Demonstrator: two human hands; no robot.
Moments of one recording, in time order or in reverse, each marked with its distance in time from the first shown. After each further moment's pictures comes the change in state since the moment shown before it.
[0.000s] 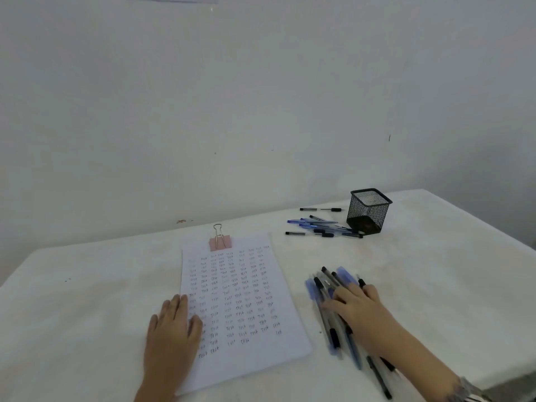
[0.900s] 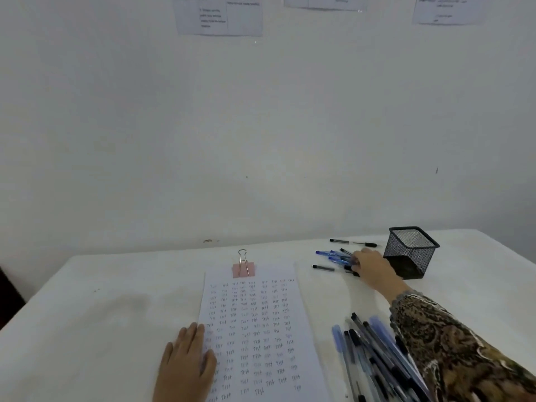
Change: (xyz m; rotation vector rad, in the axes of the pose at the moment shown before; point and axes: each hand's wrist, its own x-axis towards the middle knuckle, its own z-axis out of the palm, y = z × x) left_hand 0.008 0.002 -0.001 0.246 -0.231 -0.068; right_hand 0.188 0.106 0.029 0.197 -0.131 0.372
